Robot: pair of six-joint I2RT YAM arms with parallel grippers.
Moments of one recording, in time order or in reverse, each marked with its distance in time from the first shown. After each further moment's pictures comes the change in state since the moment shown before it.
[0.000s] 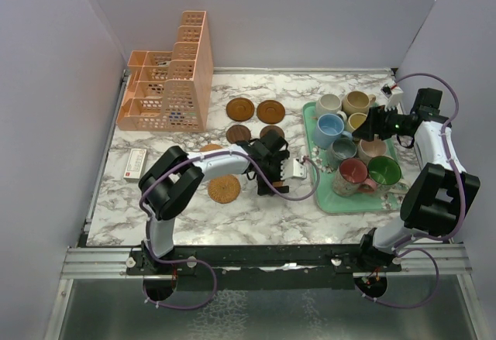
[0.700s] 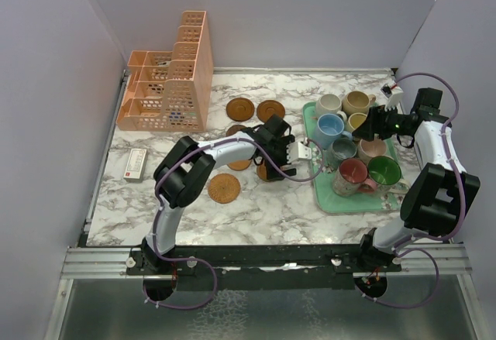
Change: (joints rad) left arm 0.075 0.166 0.209 0.035 0.072 -0.008; right arm 0.000 0.000 0.003 -0.001 -0.006 -0.007
